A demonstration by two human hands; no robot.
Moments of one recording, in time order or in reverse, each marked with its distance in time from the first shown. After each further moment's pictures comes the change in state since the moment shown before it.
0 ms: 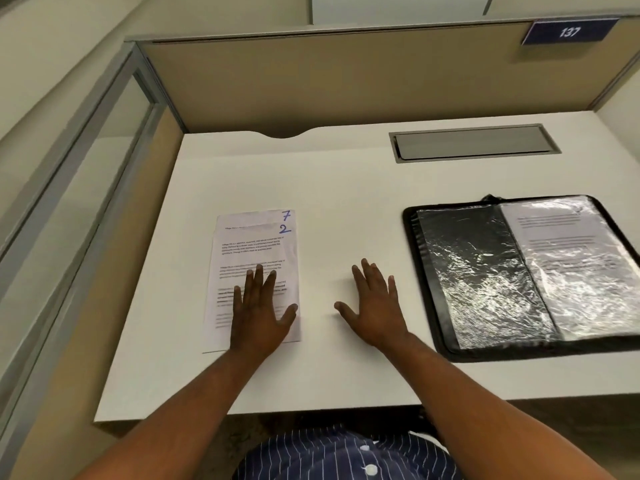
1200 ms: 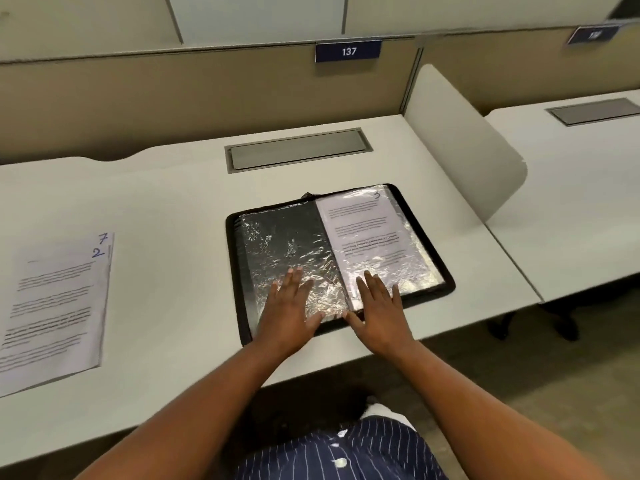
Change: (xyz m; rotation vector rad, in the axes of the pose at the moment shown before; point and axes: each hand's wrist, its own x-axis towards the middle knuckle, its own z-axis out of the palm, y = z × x) left_hand -0.053 0.424 0.094 -0.086 -0.222 0.423; right_hand -0.179 0.343 -0.145 -0.106 0.003 0.222
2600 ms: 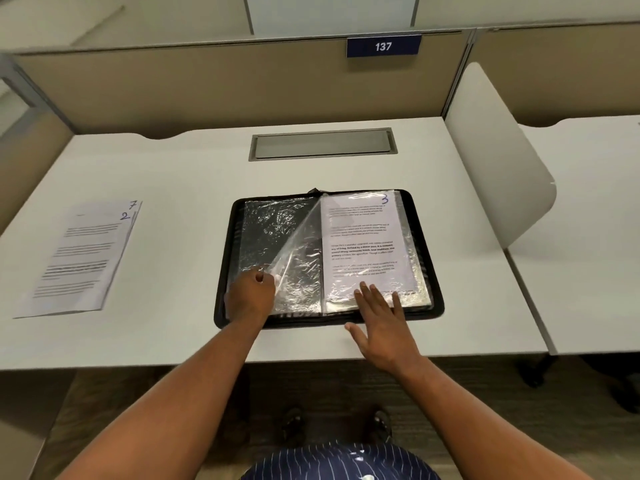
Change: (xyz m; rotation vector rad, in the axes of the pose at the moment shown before) left_hand 0.035 0.057 0.005 -0.329 0.398 -0.918; right_hand 0.007 0.115 -0.019 -0.025 -0.087 -0.338
